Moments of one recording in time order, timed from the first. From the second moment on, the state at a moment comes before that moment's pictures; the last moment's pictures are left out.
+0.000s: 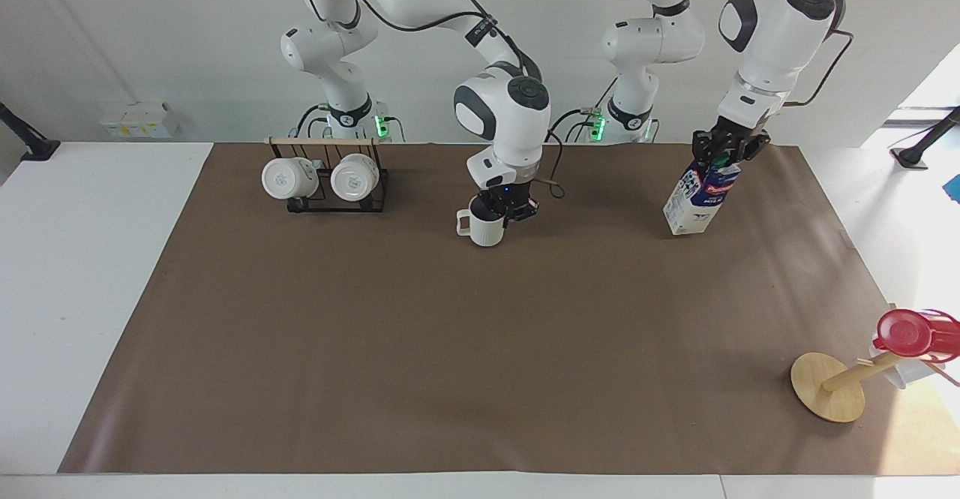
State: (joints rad) left arm -0.01 -0.42 -0.03 -2.33 0.00 1.96 -0.01; right arm 0.73 0.34 0.01 -1.81 -0.08 2.12 1.18
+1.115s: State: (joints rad) left arm -0.40 -0.32 -0.04 -2.16 -0.03 1.96 -0.51; right arm 0.38 0.01 0.00 -1.78 -0.08 1.87 0.76
